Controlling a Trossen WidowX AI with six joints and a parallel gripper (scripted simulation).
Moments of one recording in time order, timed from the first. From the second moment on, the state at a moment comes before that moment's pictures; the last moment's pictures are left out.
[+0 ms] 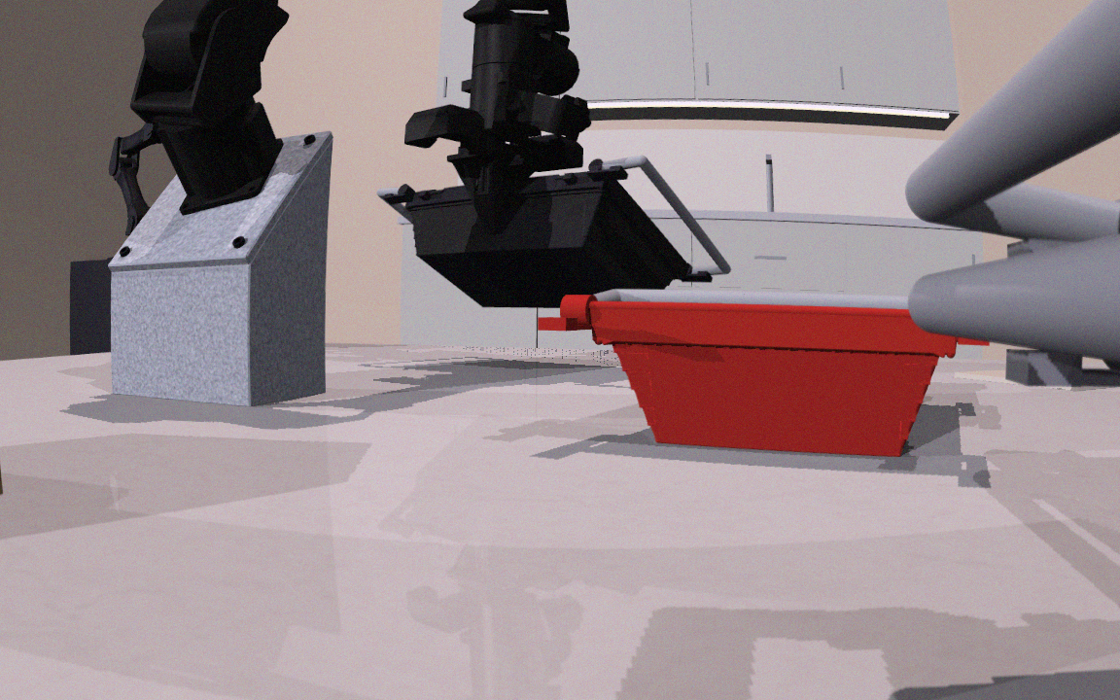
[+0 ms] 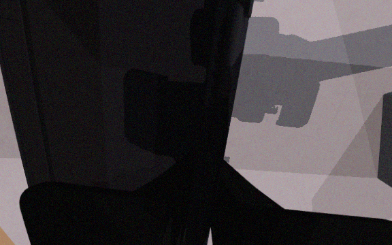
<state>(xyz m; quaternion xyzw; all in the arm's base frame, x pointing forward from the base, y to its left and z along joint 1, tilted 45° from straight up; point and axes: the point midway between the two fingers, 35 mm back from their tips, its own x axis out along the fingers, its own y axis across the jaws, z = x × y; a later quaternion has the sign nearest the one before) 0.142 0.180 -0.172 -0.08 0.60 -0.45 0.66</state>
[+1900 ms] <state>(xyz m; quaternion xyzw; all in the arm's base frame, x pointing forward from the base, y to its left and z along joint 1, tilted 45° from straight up) 0.192 0.236 -0.146 -0.04 0.58 -0.48 0.65</state>
